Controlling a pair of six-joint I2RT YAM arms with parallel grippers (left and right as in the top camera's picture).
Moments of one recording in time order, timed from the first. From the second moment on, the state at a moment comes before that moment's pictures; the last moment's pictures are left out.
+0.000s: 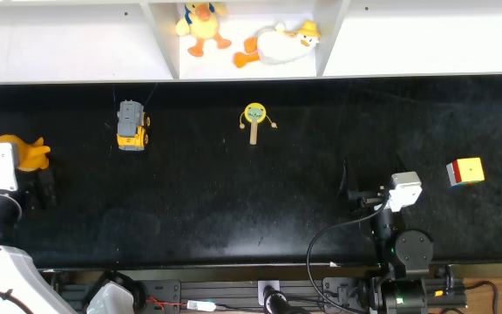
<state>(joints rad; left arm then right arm) 0.92 1.00 0.84 -0.72 0.50 0.66 0.05 0.01 0.02 -0.01 -0.07 0.07</state>
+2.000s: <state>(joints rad) 0.84 1.40 1.07 -0.60 0.52 0.56 0.05 0.01 0.02 -0.01 -0.07 0.07</state>
